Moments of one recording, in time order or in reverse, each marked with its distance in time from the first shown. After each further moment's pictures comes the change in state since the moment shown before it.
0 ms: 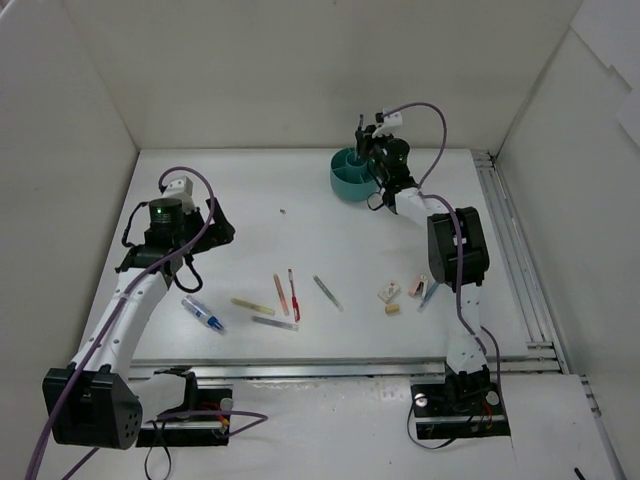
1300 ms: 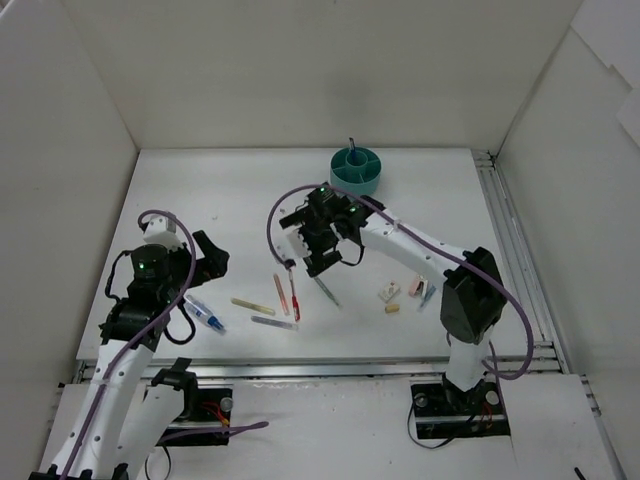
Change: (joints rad) left arm -0.051 -0.446 -0.208 -0.091 -0.053 -0.069; right arm 0.469 -0.452 -0.114 -1.390 -0.237 -1.506
